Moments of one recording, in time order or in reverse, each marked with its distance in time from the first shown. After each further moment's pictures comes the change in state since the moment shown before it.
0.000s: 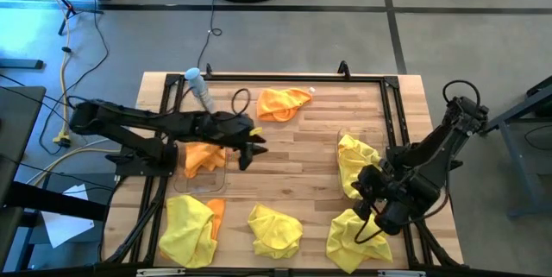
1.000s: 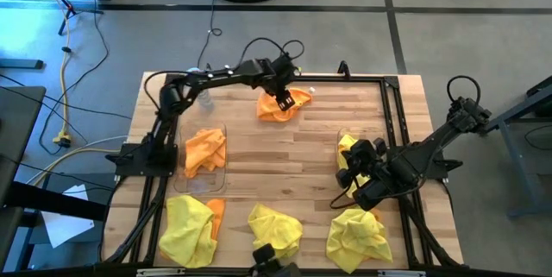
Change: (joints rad) left arm 0.502 0.869 0.862 -0.540 0.014 0.354; right arm -0.242 0.000 0.000 -0.058 0.205 0.024
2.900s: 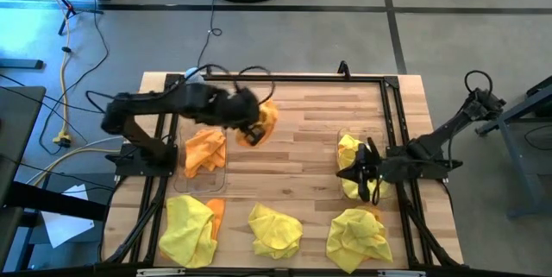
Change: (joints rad) left arm -0.522 -0.572 0.000 -0.604 -0.377 -0.691; right arm -0.055 -0.501 -0.638 1.029 -0.392 -0.815
